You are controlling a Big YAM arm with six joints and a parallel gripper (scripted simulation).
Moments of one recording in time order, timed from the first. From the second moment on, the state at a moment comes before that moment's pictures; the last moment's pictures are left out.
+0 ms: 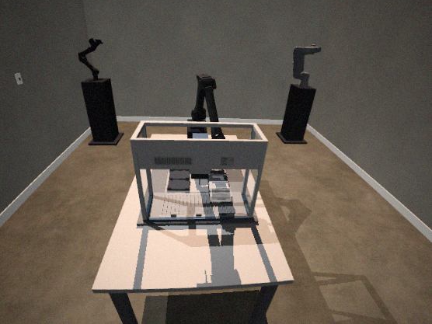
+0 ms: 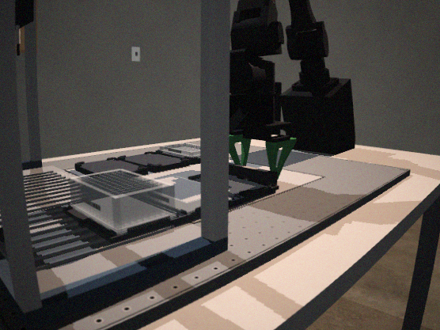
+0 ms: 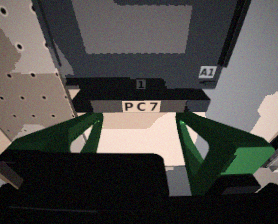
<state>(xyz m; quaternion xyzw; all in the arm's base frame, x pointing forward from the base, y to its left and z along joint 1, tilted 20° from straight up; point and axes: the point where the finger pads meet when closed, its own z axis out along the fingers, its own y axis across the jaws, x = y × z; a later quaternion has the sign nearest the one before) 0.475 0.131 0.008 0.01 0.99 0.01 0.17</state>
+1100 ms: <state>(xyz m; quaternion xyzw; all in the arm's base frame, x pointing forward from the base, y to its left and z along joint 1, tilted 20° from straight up) 0.503 0.131 0.019 0.01 0.99 0.01 0.17</state>
